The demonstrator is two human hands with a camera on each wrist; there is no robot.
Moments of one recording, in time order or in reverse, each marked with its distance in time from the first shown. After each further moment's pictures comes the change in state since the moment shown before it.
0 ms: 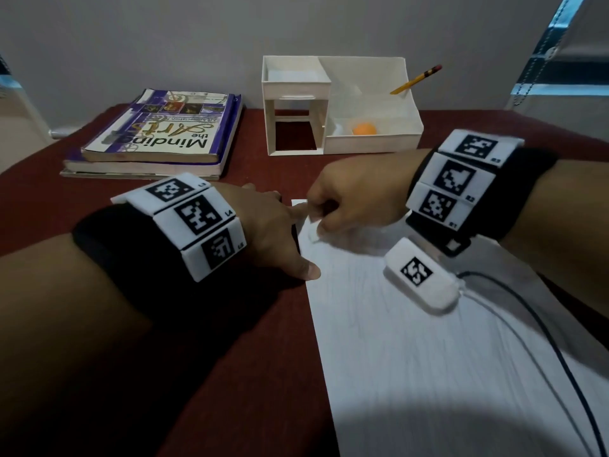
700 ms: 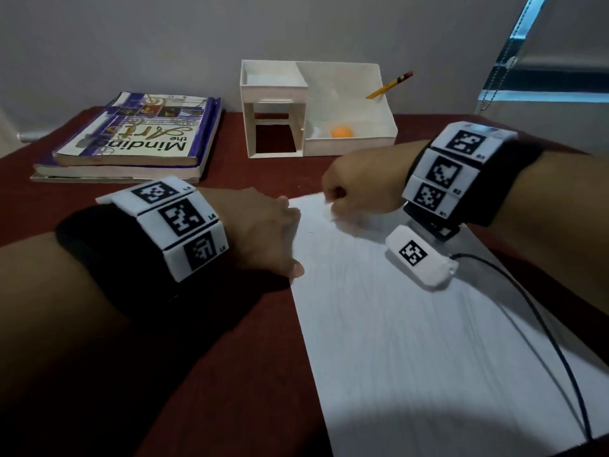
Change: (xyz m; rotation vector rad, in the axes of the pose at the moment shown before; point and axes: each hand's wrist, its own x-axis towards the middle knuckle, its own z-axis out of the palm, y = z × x) left_hand -0.008 0.008 -0.004 -0.003 0.090 0.136; right_hand -0.021 0.019 -0.004 -0.131 -0.025 0.166
